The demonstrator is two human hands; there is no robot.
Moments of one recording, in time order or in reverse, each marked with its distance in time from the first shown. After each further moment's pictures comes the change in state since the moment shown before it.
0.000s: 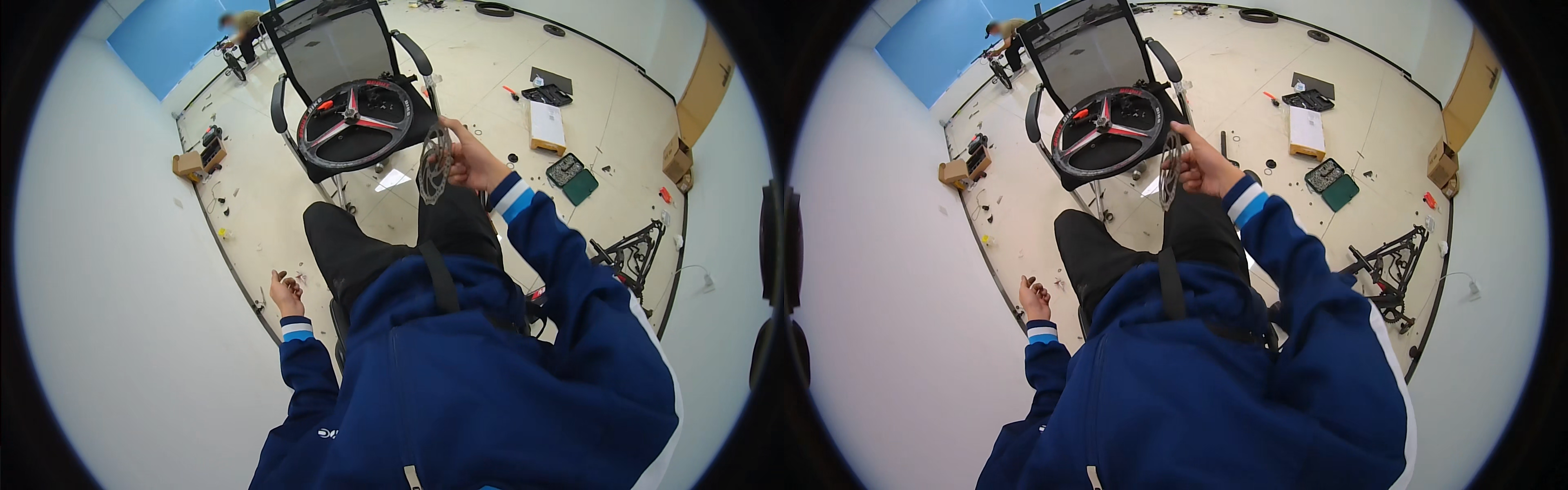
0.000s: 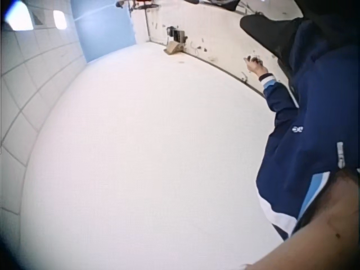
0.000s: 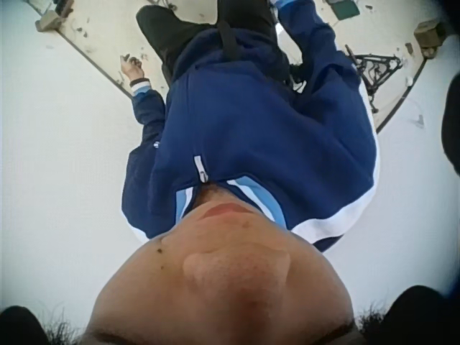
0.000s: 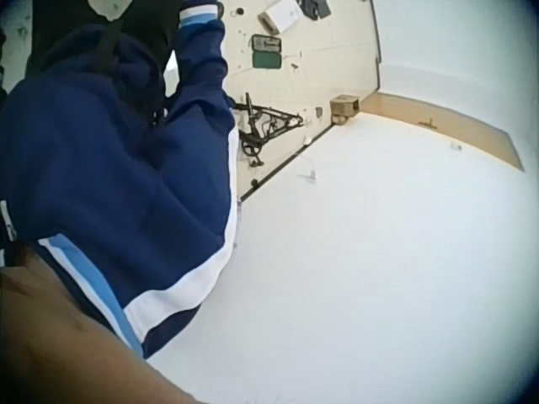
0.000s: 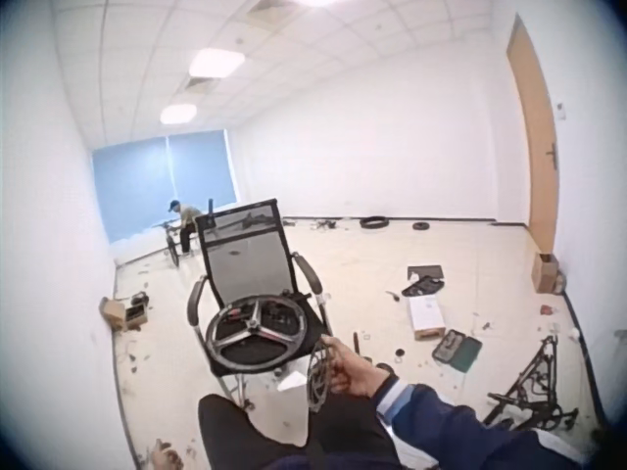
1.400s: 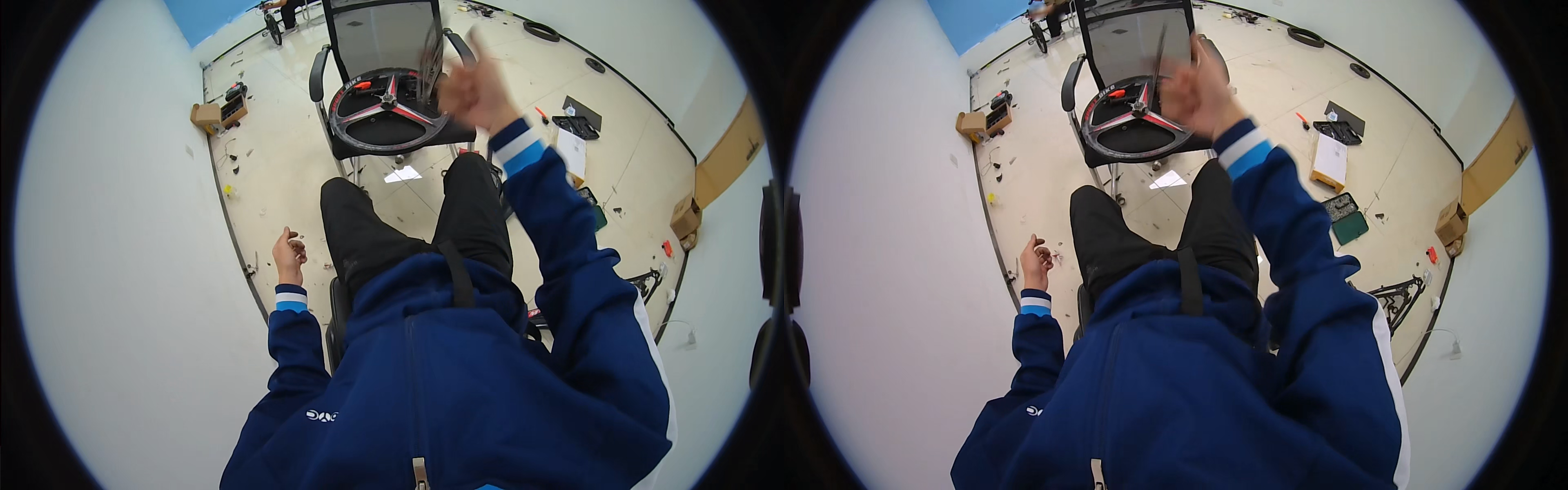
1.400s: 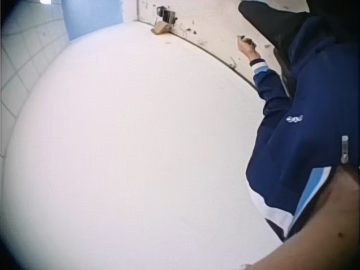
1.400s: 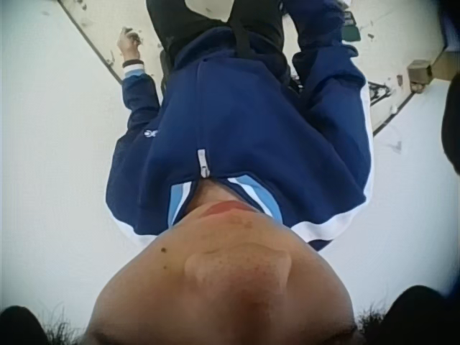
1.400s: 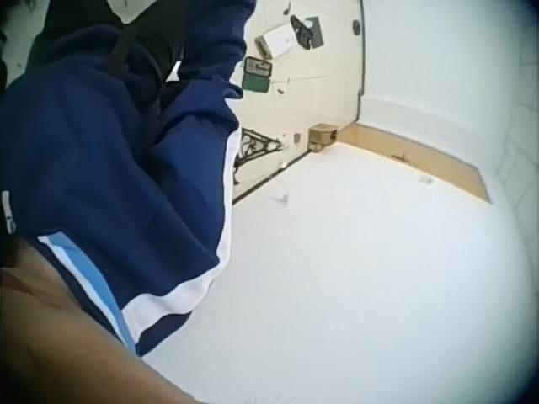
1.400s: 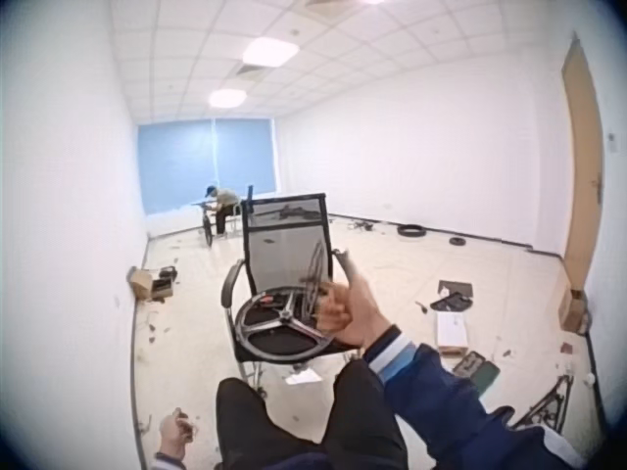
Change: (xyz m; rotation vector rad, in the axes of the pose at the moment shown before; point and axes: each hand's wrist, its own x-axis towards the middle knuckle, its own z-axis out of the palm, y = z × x) left_hand -0.016 0.021 0.014 0.136 -0.140 0.076; right_hand 0.020 -0.084 0.112 0.041 -0.250 -0.268
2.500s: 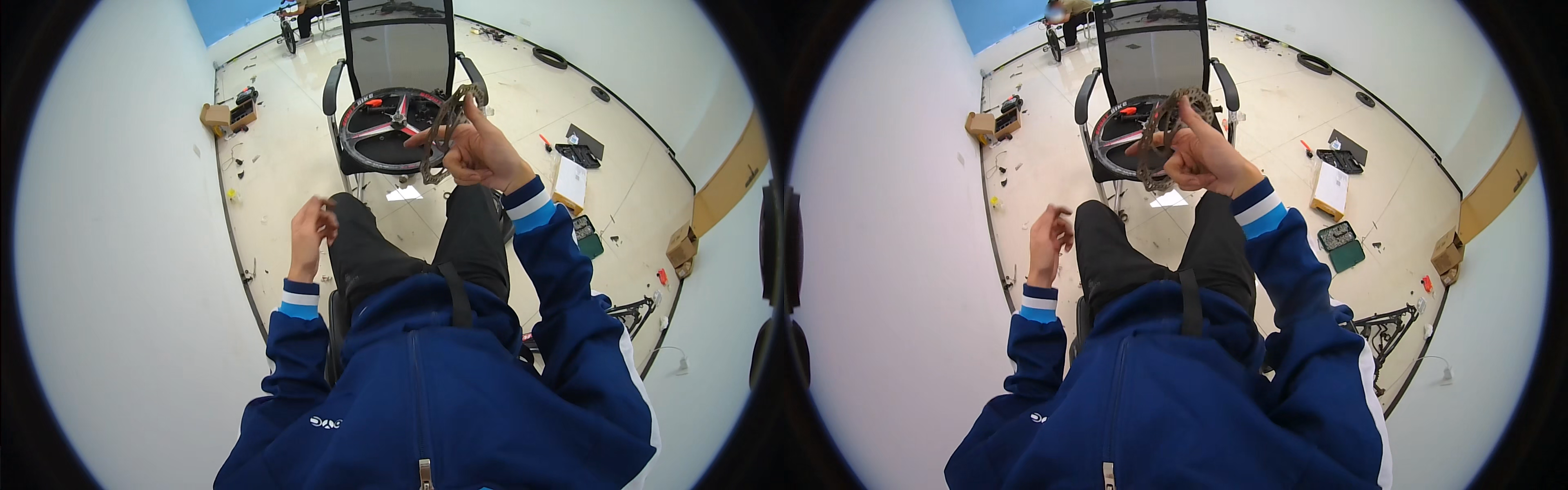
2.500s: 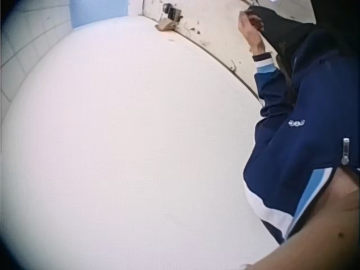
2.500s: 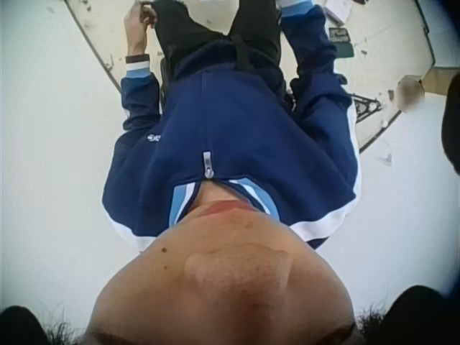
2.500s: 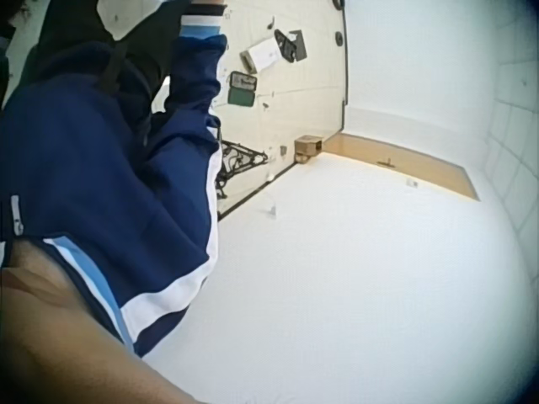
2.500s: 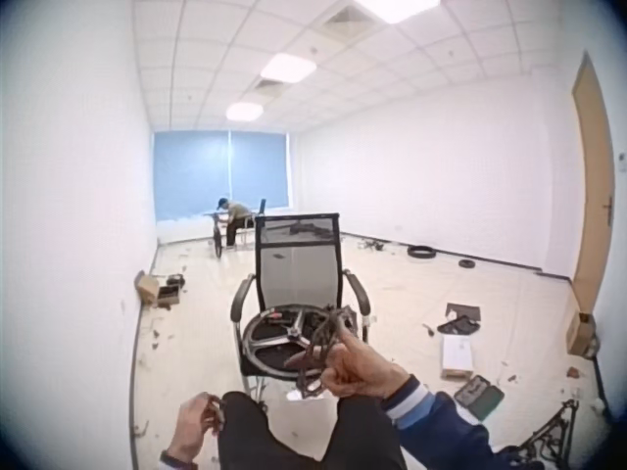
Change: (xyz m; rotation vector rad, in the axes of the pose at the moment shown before) left_hand -0.079 0.098 0.085 0.026 -0.460 0.350; right_hand -0.042 0.017 0.013 -0.434 -0.476 0.094
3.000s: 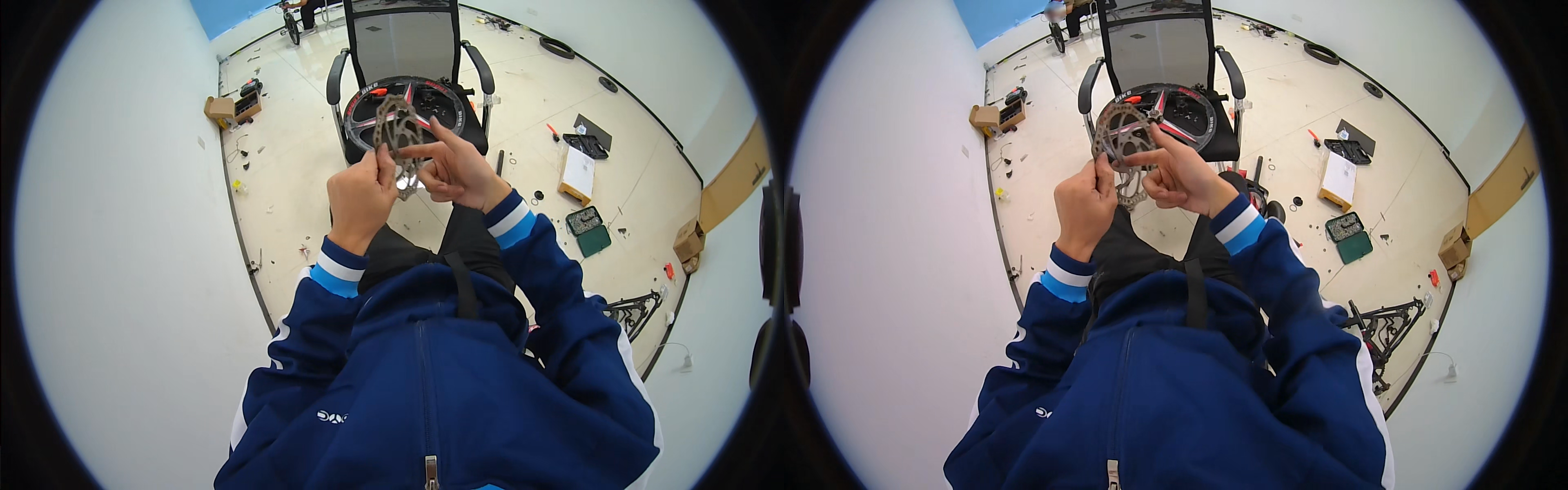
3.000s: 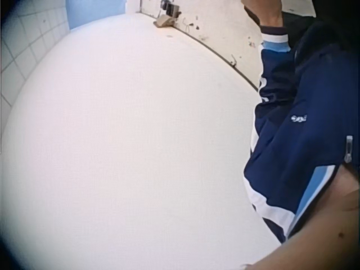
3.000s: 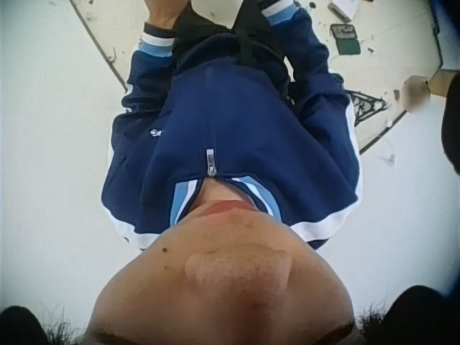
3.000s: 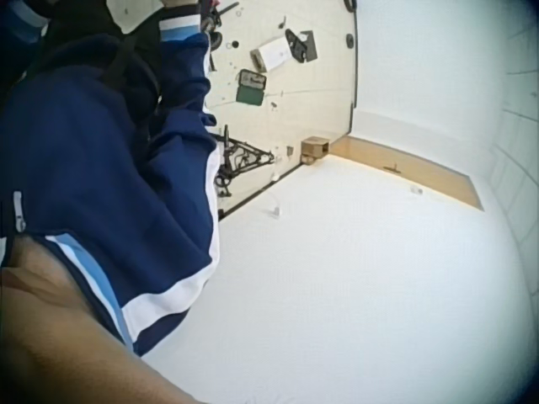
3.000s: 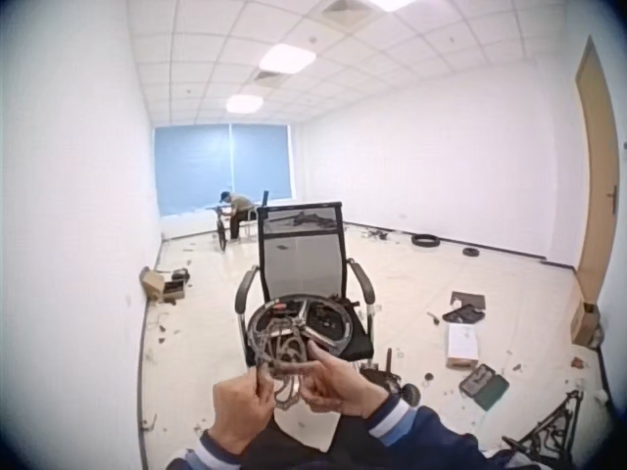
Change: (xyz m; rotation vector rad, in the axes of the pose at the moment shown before) left_hand 0.011 0.054 0.109 0.968 0.234 0.863; right_hand 0.017 0.048 0.018 0.285 -0.029 0.136
